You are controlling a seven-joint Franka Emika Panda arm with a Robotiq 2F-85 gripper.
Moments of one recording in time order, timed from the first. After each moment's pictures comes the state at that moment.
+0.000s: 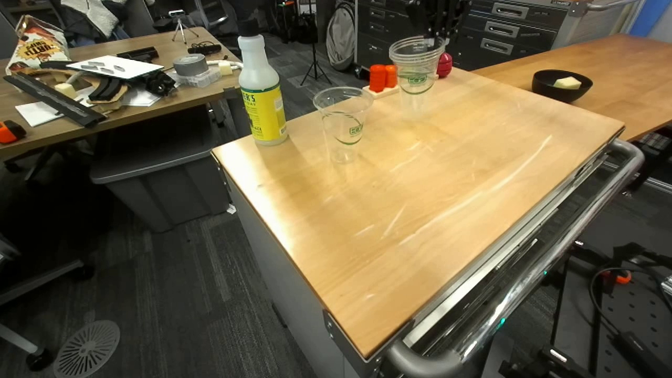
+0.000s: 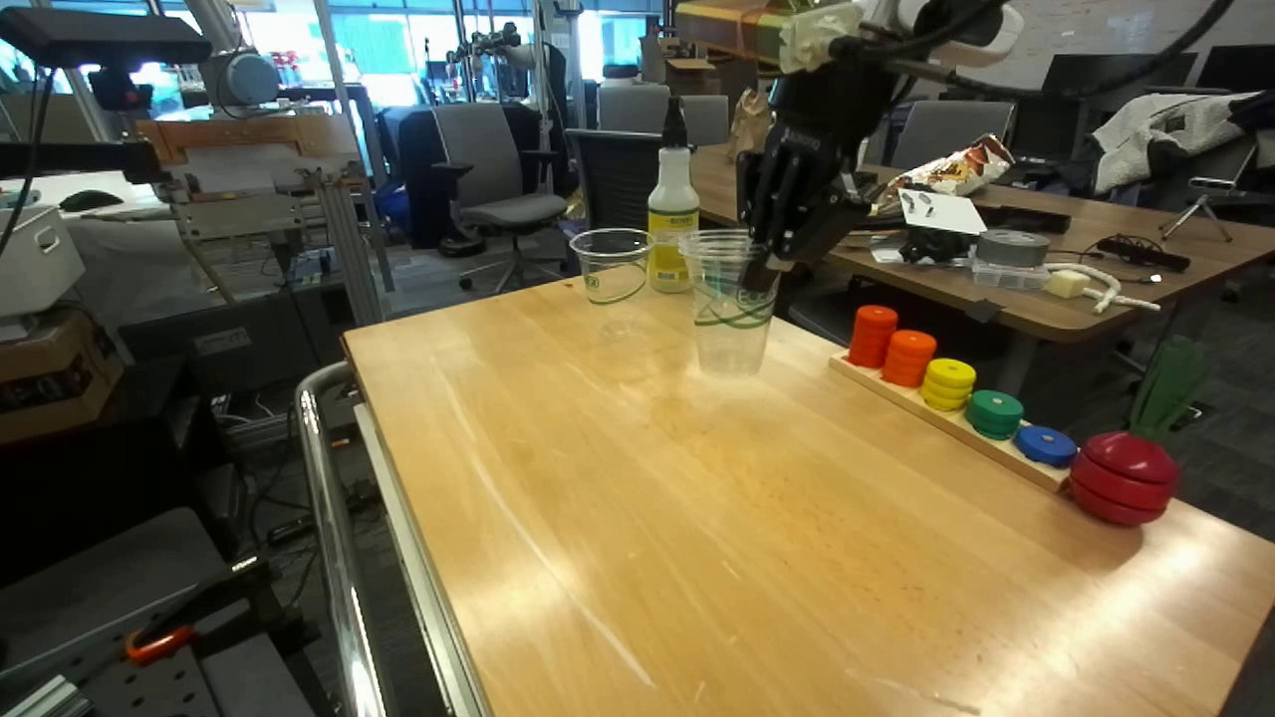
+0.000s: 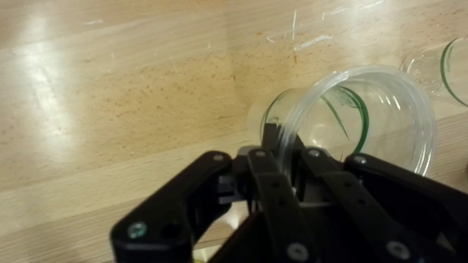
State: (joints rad) arm -0.19 0.30 -0.13 -1.71 0.14 1.76 0.08
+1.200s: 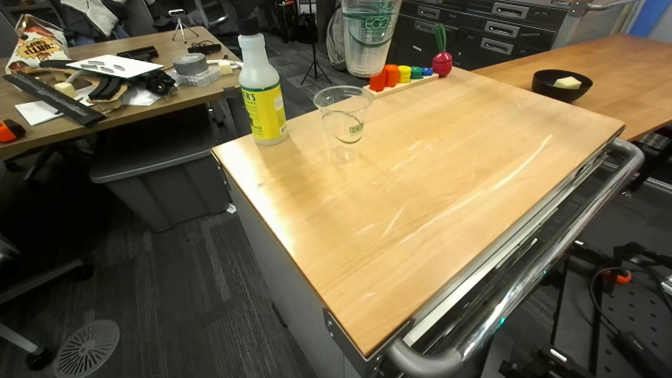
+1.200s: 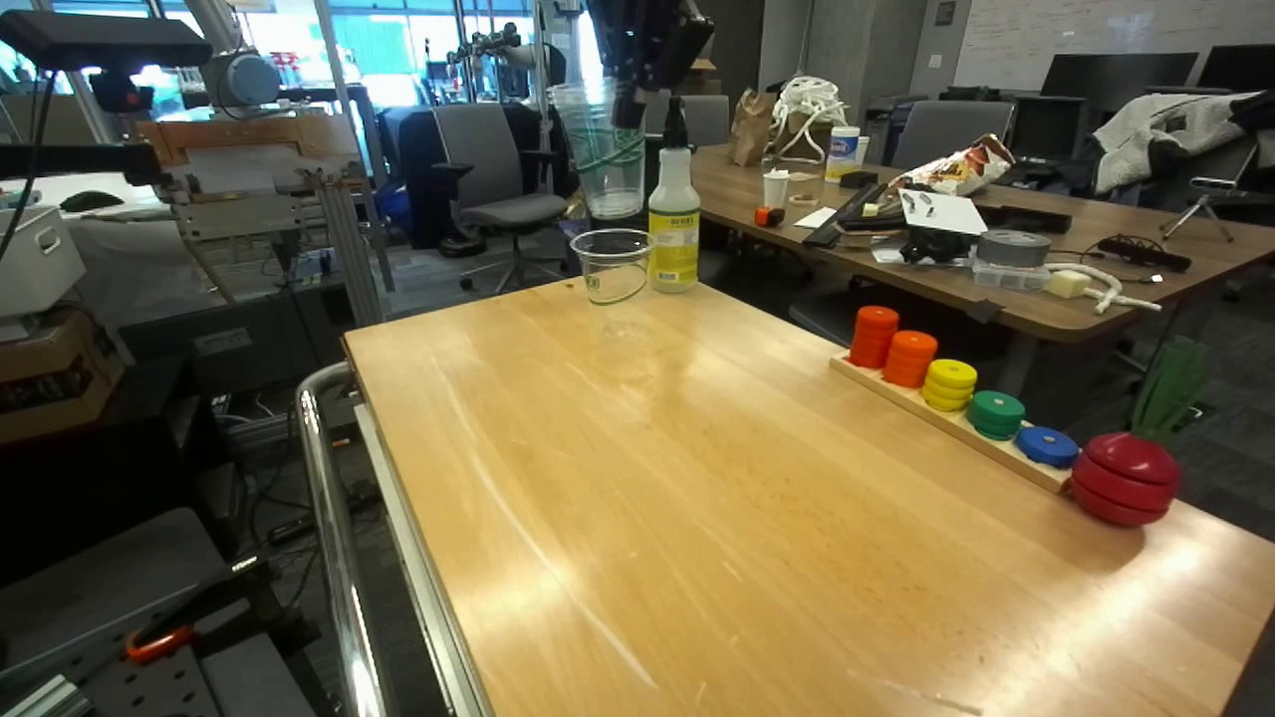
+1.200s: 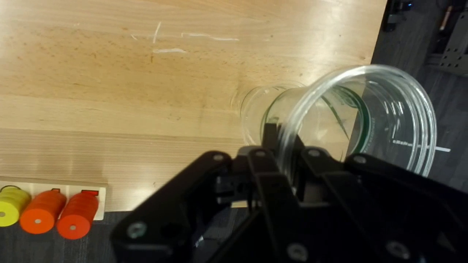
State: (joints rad) arm -0.05 0.11 -0.04 -1.71 0.19 1.73 -0.02
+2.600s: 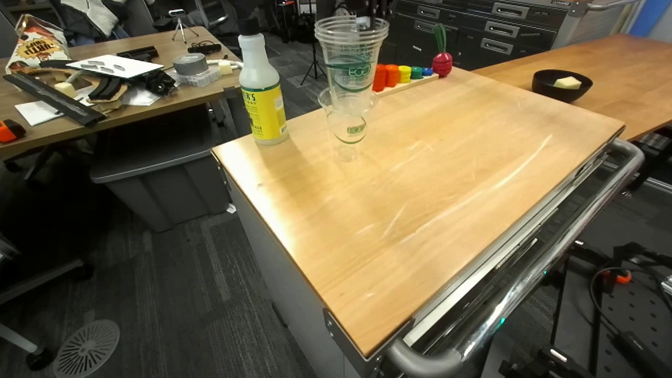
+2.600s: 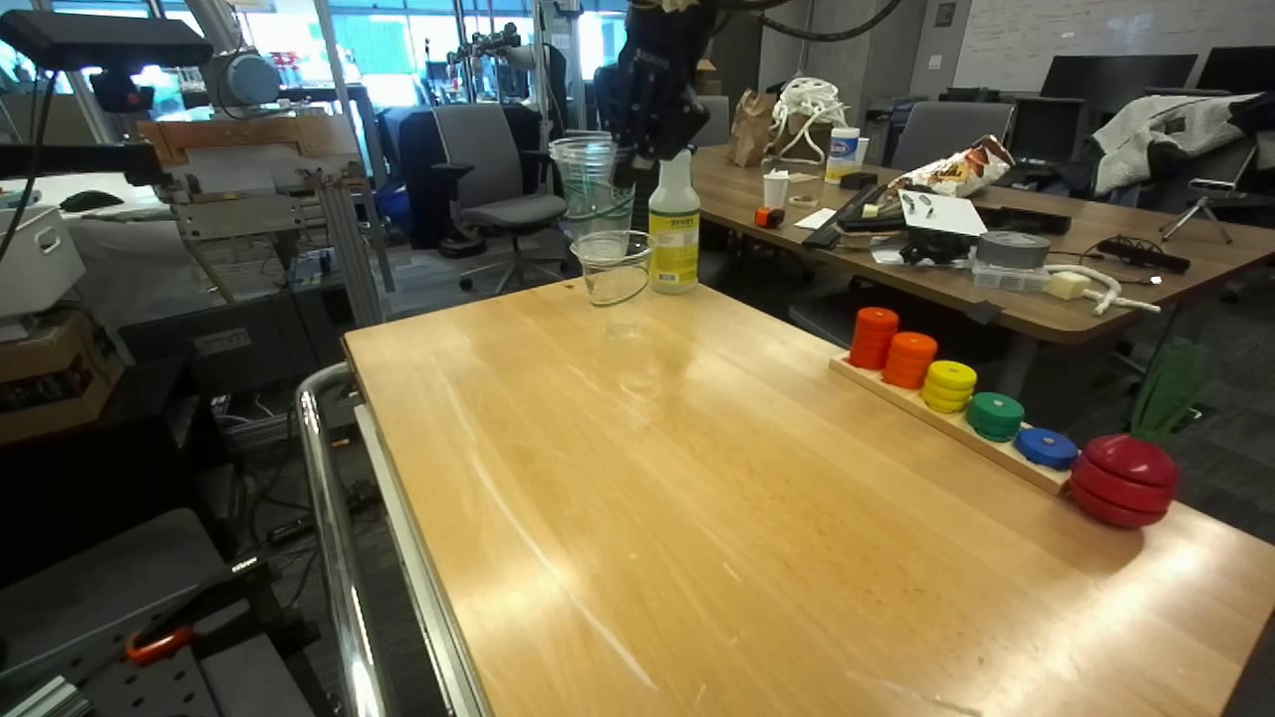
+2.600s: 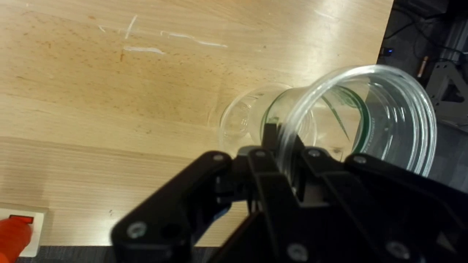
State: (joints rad) arm -0.04 0.28 -0.02 -1.61 0.22 1.68 -0.11
